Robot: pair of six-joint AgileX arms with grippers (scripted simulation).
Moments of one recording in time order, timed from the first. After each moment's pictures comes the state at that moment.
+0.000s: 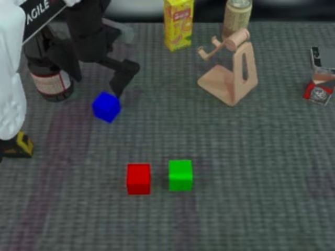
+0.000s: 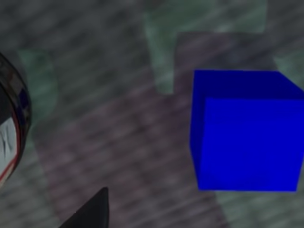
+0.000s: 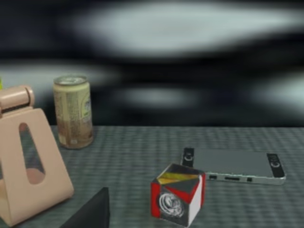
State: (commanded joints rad) left arm -0.30 2.49 2.29 -1.37 0.01 0.21; right arm 0.01 0.00 0.00 0.00 0.00 0.00
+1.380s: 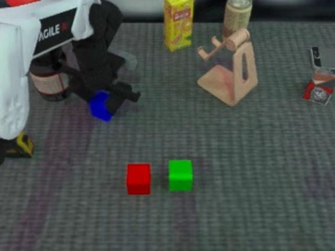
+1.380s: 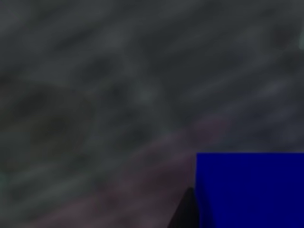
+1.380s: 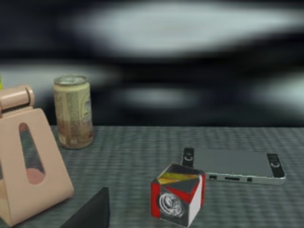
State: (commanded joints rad) left arm -0.30 2.54 2.04 -1.08 0.01 0.21; right arm 0.01 0.00 0.00 0.00 0.00 0.00
